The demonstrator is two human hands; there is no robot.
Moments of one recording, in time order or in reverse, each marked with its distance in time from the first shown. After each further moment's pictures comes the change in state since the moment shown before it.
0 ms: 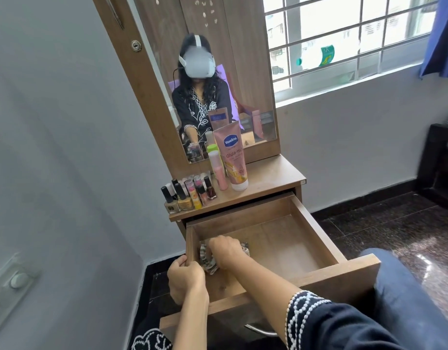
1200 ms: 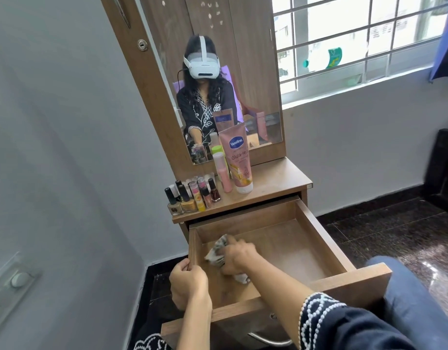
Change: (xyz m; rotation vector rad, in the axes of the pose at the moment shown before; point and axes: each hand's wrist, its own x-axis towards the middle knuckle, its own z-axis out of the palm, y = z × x) left_hand -0.001 -0.001 0.000 -0.023 0.002 -0.010; right_hand 0.010 0.026 0.007 -0.102 -0.135 0.014
